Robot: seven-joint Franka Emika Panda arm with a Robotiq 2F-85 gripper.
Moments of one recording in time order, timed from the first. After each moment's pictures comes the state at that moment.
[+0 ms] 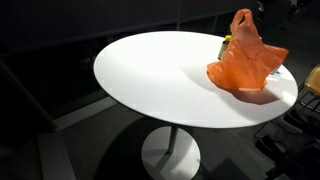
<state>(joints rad) -0.12 -0.08 -0.03 -2.31 -0.01 2.27 0.51</state>
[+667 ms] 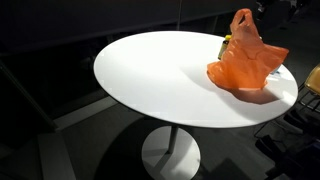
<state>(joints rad) -0.12 -0.07 -0.03 -2.31 -0.01 2.27 0.51</state>
